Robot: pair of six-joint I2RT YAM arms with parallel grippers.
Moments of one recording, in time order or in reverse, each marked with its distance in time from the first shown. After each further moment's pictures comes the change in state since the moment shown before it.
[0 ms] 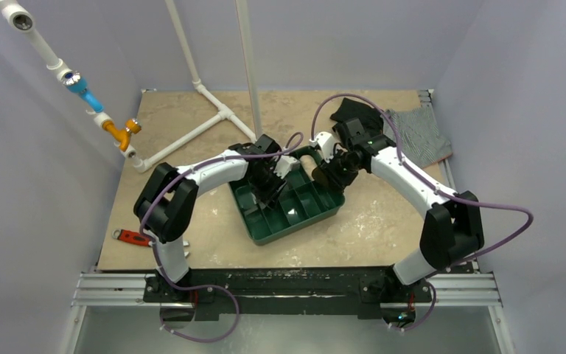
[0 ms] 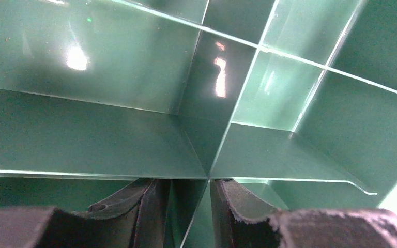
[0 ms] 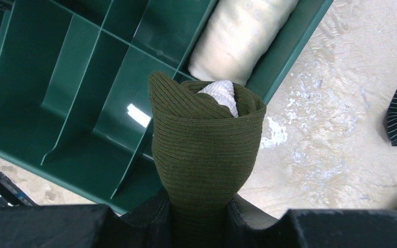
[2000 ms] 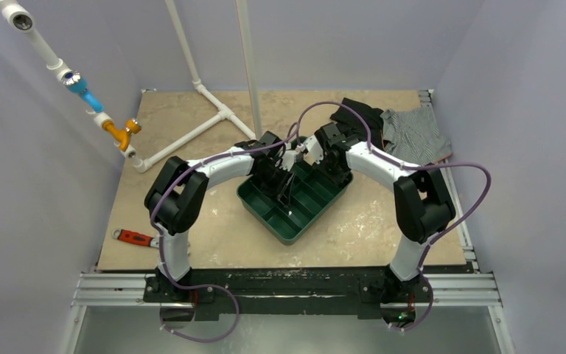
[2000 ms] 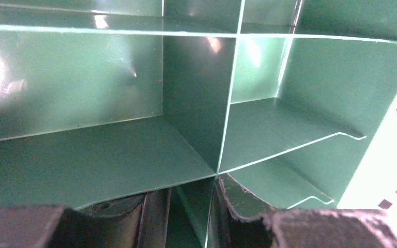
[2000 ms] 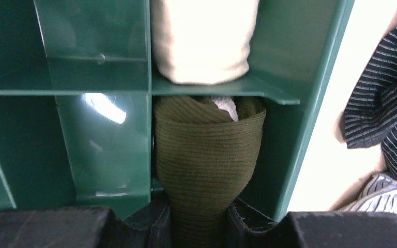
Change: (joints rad) left arm 0.008 0.103 0.061 0.094 0.179 -0.255; right arm 0.077 0.255 0.064 0.093 0.341 0.026
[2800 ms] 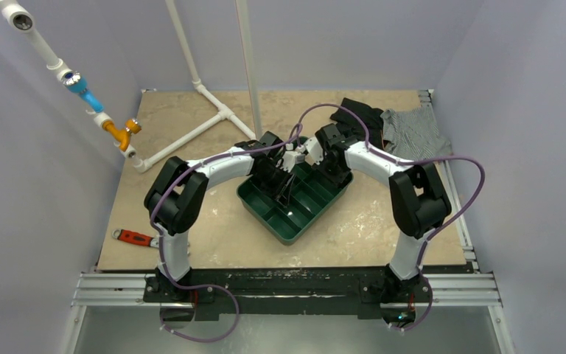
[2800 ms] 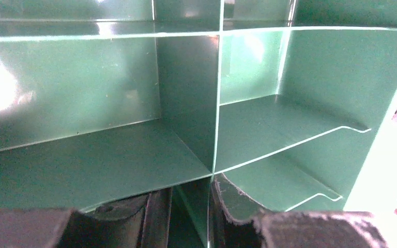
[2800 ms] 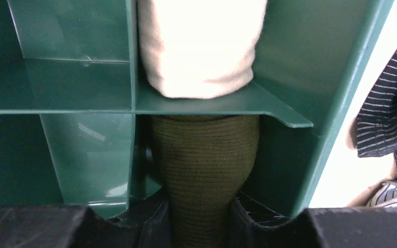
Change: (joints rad) left arm 0.000 -0.002 0.000 -0.007 0.002 0.073; right arm -0.022 0.061 0.000 0.046 -0.030 -0.033
